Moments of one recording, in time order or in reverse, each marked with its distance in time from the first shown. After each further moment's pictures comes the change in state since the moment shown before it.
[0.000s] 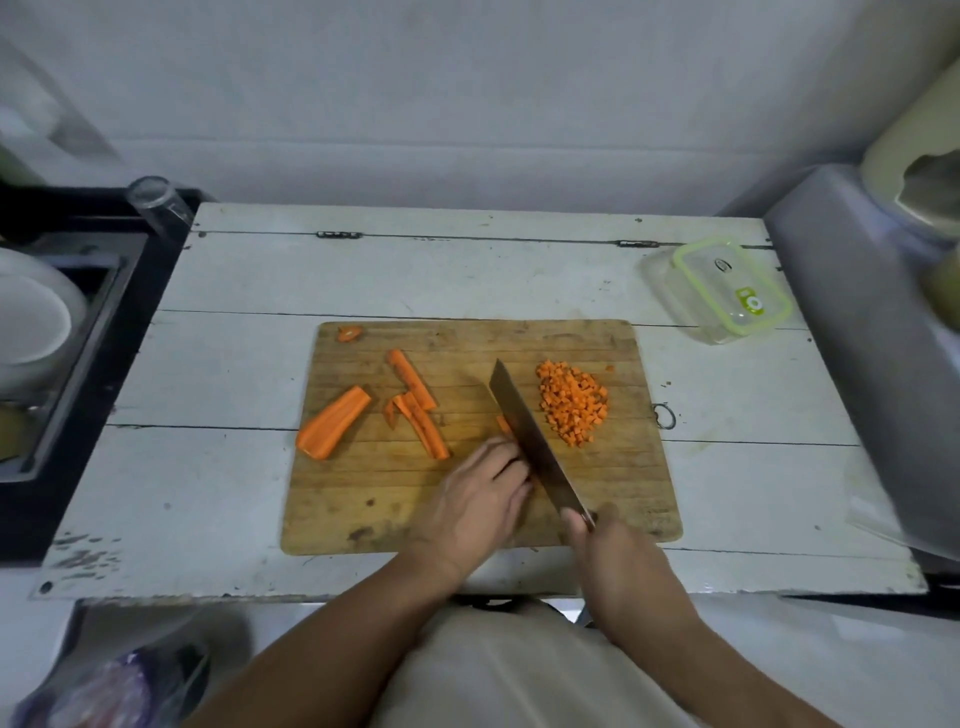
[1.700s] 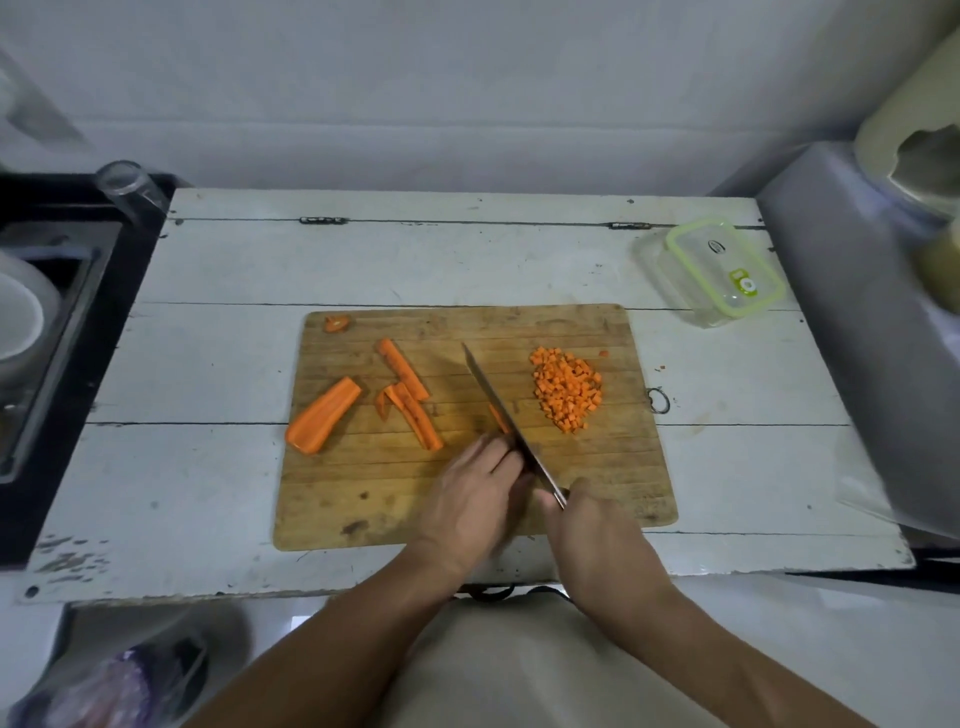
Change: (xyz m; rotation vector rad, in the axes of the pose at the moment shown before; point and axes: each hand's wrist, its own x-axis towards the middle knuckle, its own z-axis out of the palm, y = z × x) left_hand -0.006 0.005 0.009 0.005 0.053 -0.048; right_hand 0.001 -0.016 0.000 -0.151 -0.010 -0.173
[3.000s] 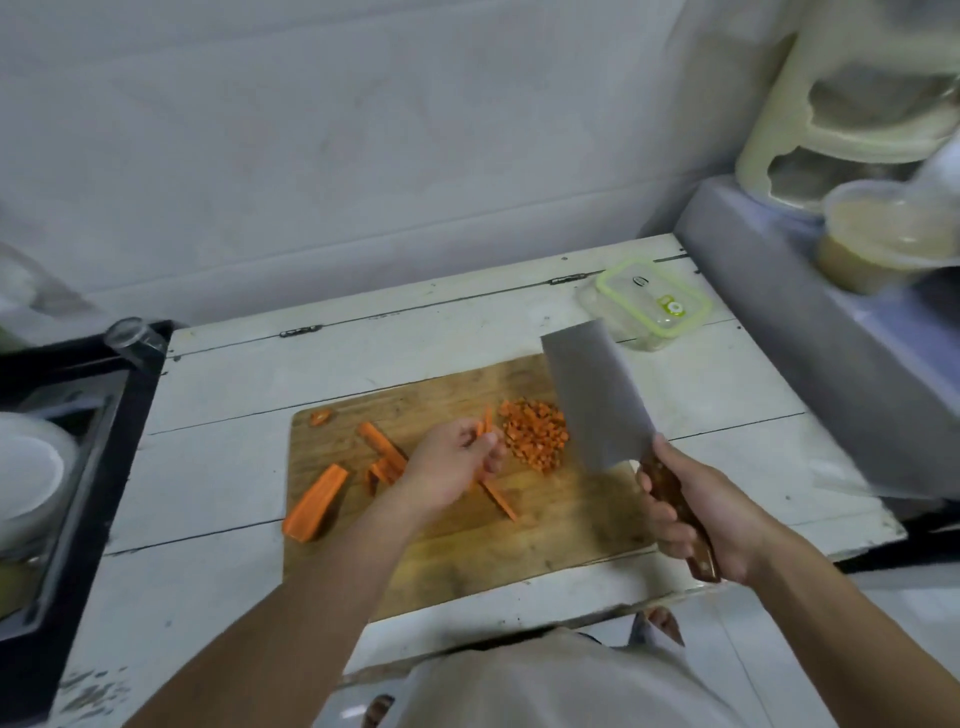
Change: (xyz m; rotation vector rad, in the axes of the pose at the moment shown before) left_hand 0.103 0.009 -0.062 -0.802 -0.338 -0.615; right_hand 0.025 0.118 -0.060 1.499 -0.285 0.206
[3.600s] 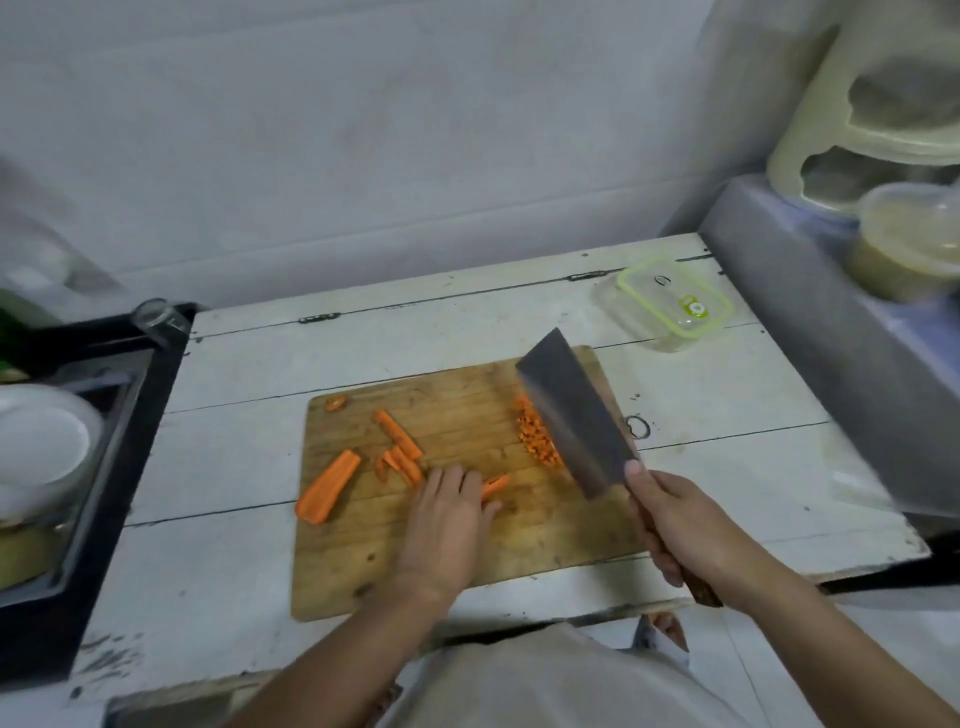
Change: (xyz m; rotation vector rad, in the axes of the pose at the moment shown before) left_hand -0.043 -0.085 0.014 1.132 0.380 0.444; right_hand -0.013 0.011 0.034 -0.626 0.206 -0.183
